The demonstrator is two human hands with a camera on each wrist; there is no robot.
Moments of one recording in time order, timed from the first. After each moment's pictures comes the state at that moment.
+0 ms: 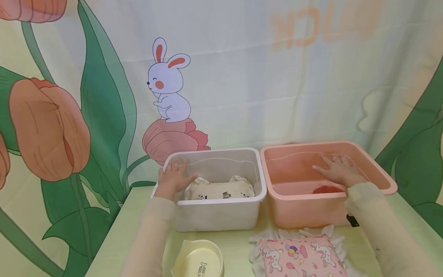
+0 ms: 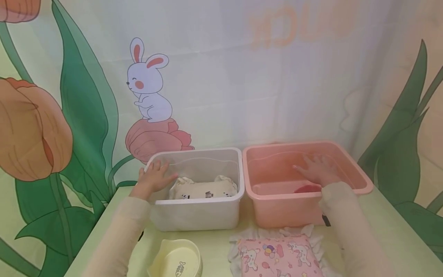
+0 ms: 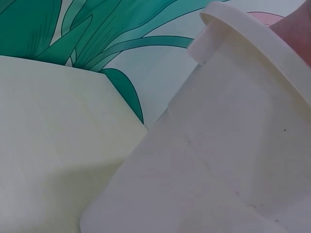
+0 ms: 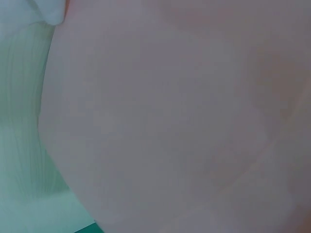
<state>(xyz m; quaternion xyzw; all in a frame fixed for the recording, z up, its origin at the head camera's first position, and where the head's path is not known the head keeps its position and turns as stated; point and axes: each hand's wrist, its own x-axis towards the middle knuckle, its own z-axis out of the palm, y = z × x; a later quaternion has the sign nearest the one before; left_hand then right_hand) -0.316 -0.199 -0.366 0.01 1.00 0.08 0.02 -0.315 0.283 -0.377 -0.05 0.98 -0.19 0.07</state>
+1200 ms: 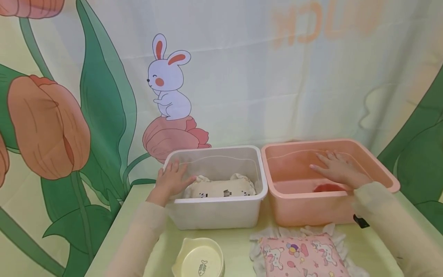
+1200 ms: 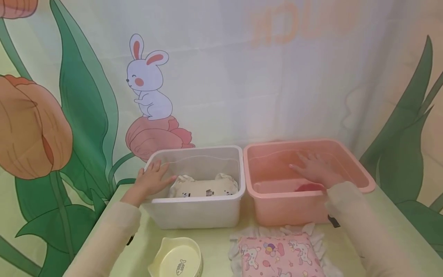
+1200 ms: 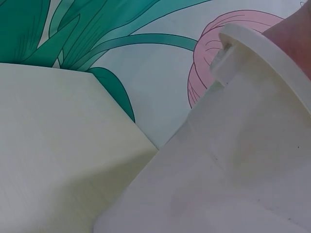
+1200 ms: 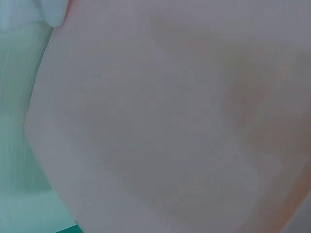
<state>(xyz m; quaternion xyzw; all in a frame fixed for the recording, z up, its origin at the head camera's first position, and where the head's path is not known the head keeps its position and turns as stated) -0.306 -0.211 -0.371 0.06 1.00 0.07 0.02 -0.311 0.274 -0.368 -0.11 0.97 -0.20 0.07</state>
